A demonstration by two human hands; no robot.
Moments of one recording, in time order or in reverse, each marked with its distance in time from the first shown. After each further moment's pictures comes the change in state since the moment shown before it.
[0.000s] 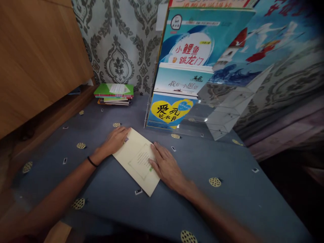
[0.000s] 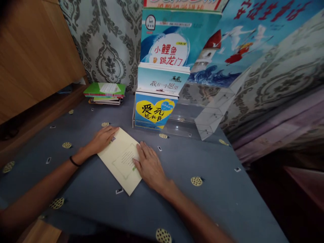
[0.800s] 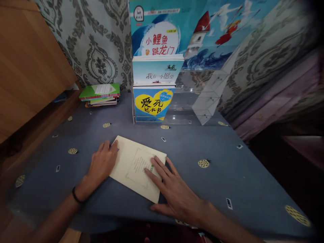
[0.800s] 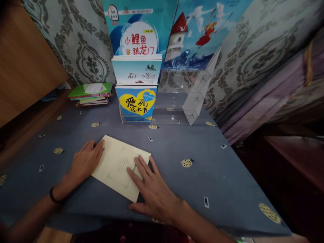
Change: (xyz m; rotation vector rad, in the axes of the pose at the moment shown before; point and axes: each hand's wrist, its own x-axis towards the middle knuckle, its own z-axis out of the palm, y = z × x) left_hand -0.049 0.093 -0.040 0.481 -0.255 -0.302; right_hand -0.085 -0.031 -0.044 0.016 -0.172 -0.204
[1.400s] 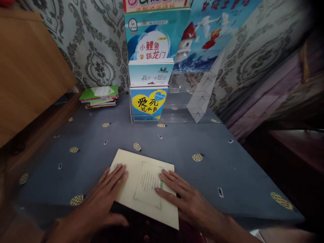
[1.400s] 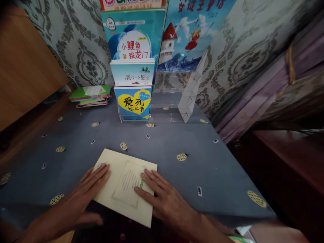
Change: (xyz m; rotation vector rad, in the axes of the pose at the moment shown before) left_hand -0.105 -0.007 -0.001 -0.451 0.025 0.623; right_hand -0.064 -0.003 0.002 0.124 0.130 -0.067
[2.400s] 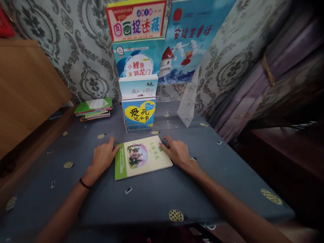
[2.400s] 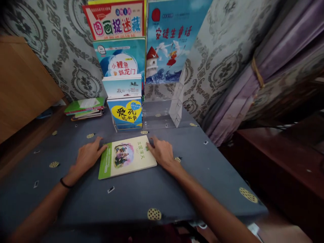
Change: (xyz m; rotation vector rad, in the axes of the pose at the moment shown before) left_hand 0.129 -0.079 -0.020 0.263 0.146 -0.594; right_hand 0.097 0.094 -0.036 -0.164 0.147 0.869
